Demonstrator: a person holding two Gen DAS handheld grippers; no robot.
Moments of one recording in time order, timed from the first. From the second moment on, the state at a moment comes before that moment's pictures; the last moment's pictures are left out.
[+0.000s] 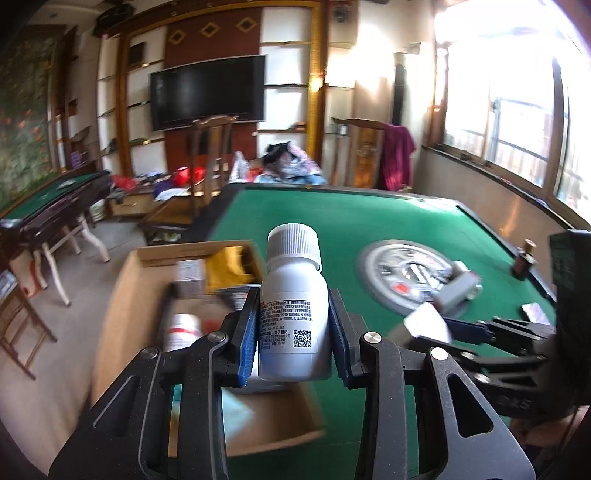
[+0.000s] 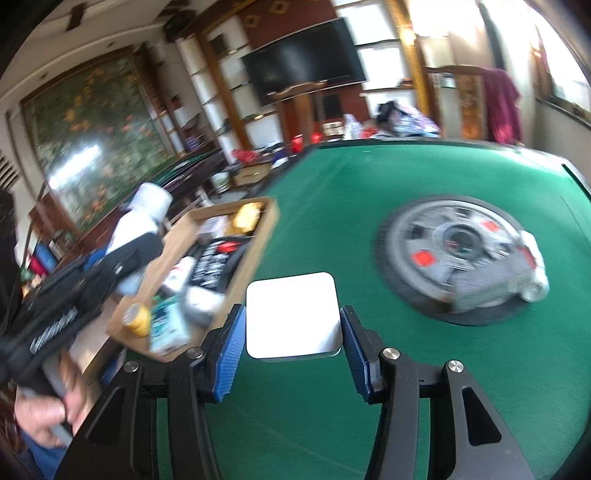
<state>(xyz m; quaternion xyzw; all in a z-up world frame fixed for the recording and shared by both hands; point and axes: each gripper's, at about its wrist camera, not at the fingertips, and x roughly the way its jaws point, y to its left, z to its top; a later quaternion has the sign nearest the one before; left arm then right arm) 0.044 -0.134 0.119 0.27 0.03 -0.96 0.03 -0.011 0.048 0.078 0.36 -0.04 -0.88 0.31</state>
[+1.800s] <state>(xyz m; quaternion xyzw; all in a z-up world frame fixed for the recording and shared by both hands) -0.012 -0.282 0.035 0.40 0.14 -0.90 0.11 -0.175 -0.255 0.053 0.45 0.05 -0.83 0.33</state>
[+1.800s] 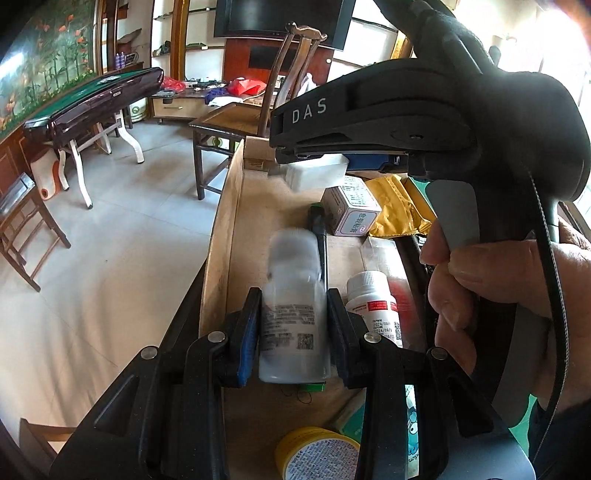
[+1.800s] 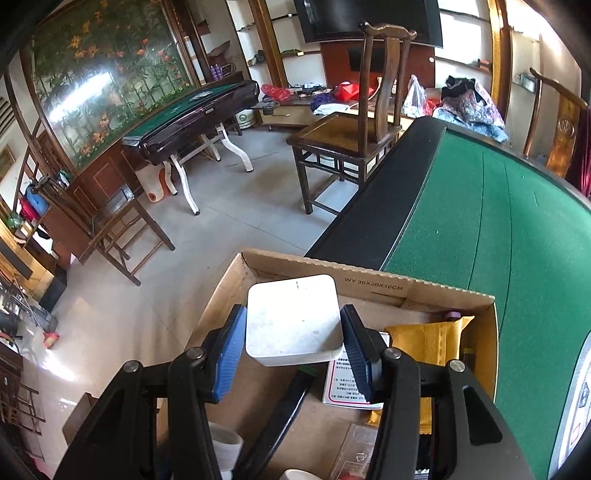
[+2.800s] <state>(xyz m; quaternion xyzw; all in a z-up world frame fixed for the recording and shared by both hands) 0.014 -0.129 0.091 0.36 0.07 -0.93 -0.03 -0.115 0.095 0.077 0.39 -0.15 -0.88 0.23</state>
